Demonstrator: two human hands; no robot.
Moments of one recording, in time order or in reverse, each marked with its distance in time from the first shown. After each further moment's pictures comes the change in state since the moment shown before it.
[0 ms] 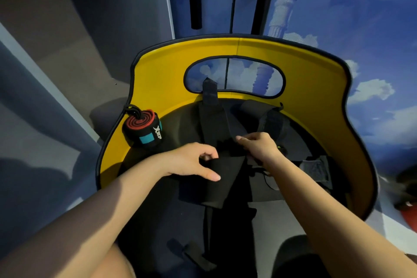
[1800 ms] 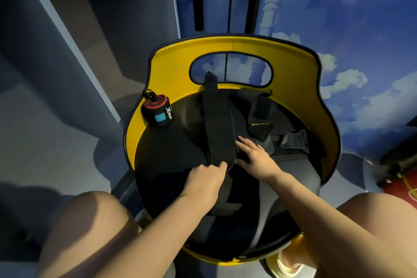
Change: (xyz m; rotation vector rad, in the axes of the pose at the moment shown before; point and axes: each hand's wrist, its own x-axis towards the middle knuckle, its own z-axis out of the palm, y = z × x) left_hand -0.089 0.043 0.136 0.877 0.302 -0.236; right_hand -0.070 0.088 0.008 -0.643 -0.132 -0.572
